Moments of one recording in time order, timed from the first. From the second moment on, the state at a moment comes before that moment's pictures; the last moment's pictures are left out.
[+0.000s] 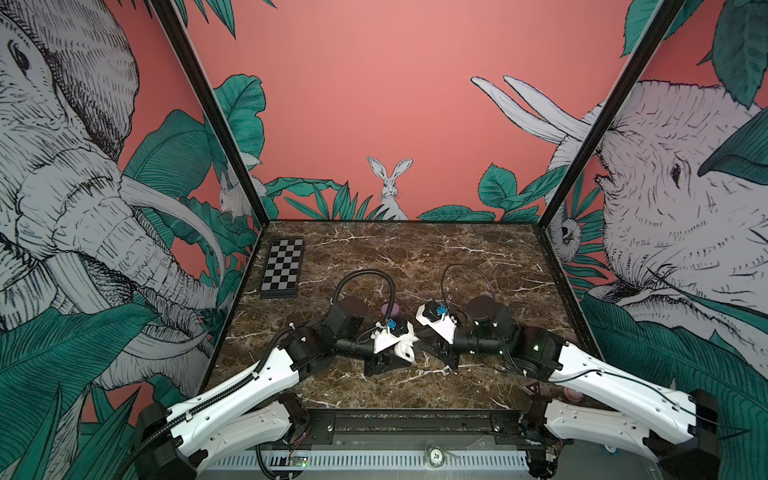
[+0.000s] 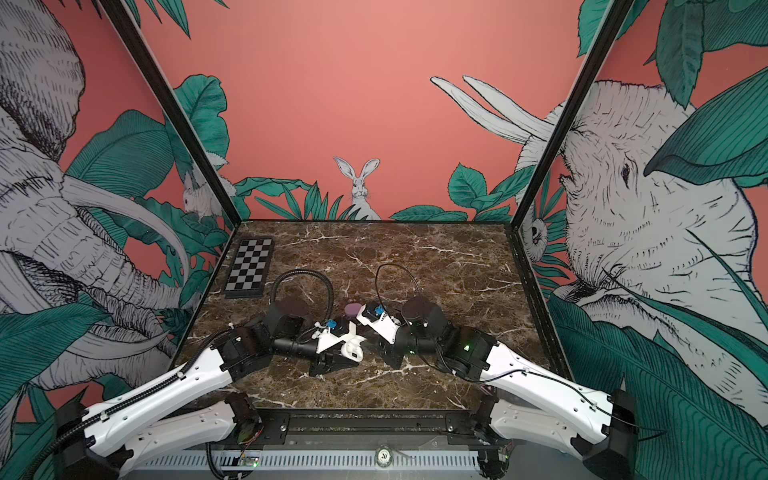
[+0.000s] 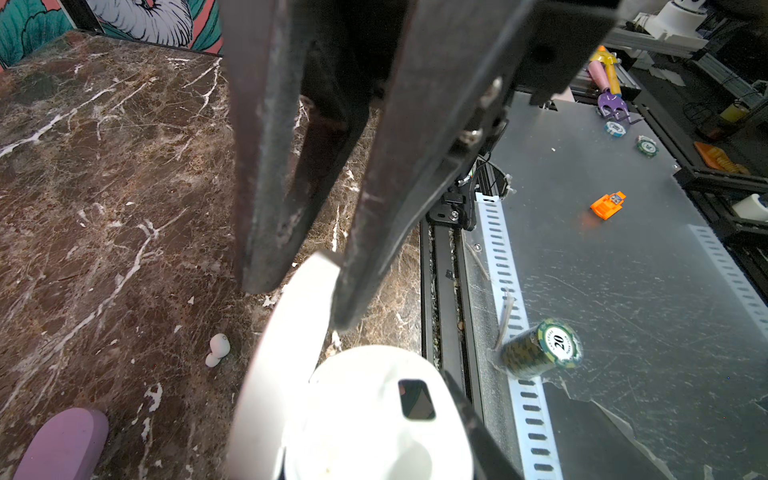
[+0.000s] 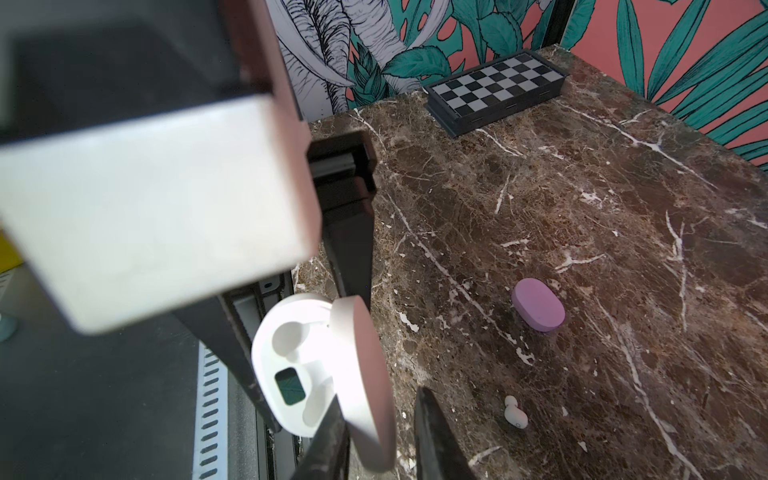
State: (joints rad) left arm -0.90 0.93 0.74 -0.43 0.63 0.28; right arm 1.00 0.98 0.86 -0.40 -0.29 -0.06
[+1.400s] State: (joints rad) left arm -0.91 0.83 0.71 -0.36 0.50 0.26; right arm 1.01 1.01 0.94 -0.44 -0.14 -0.14
